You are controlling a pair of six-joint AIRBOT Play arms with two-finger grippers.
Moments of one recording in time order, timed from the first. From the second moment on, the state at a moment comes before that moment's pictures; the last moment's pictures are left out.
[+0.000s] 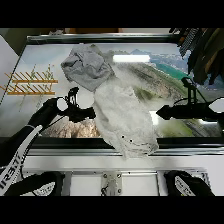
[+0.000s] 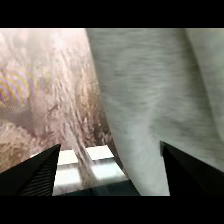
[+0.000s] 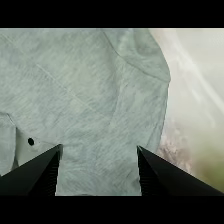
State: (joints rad) left arm -0.27 -1.35 0.91 1.15 -0.90 -1.72; right arm -0.17 -0.98 0.84 -0.95 1.17 1.12
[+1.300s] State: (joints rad) left arm -0.14 -1.60 1.74 1.38 -1.17 -1.63; right arm 0.38 -1.01 0.95 -1.24 1.06 1.28
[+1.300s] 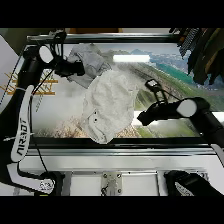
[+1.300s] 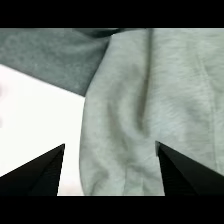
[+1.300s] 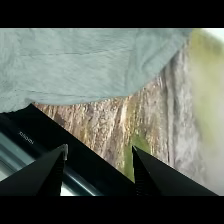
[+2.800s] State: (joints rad) left arm 0.17 -0.91 0.82 1.41 -0.99 -1.67; right arm 1.04 -1.76 1.45 -1.71 1.29 1.88
